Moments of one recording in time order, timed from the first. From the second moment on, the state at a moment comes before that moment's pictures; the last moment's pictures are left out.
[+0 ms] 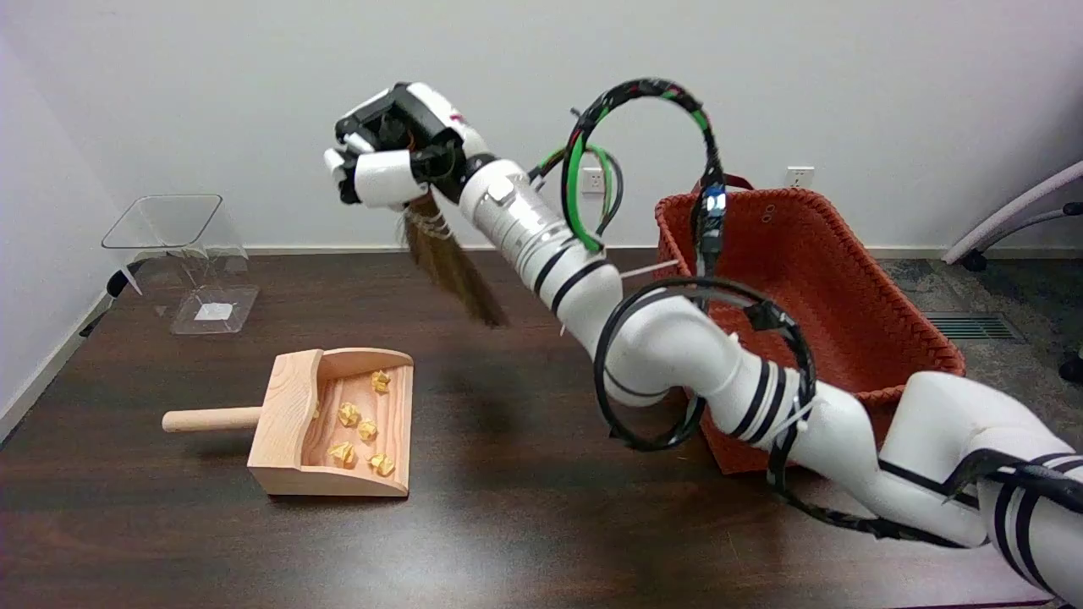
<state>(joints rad) 0.70 -1.28 0.66 -1.49 -1.03 0.51 -0.15</state>
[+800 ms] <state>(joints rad) 0.83 -0.95 0.69 -1.63 -0.88 0.57 -0.31</state>
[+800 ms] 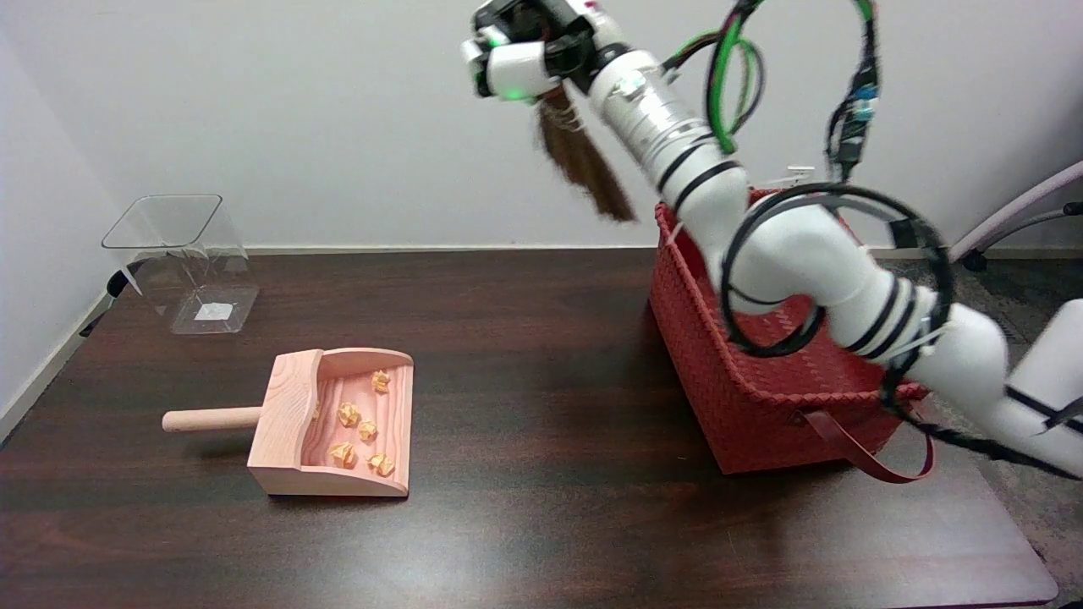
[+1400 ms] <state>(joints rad) 0.68 -0.70 0.87 -1.73 -0.83 0.62 -0.34</state>
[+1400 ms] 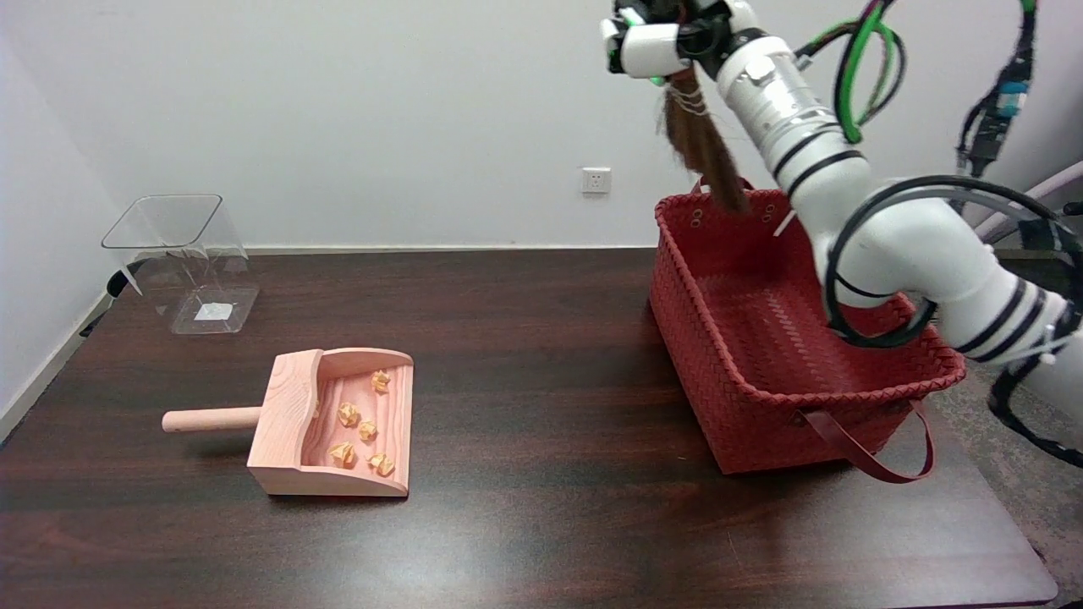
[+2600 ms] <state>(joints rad) 0.25 -0.68 1.08 -1.86 -0.84 0.75 -0.34</state>
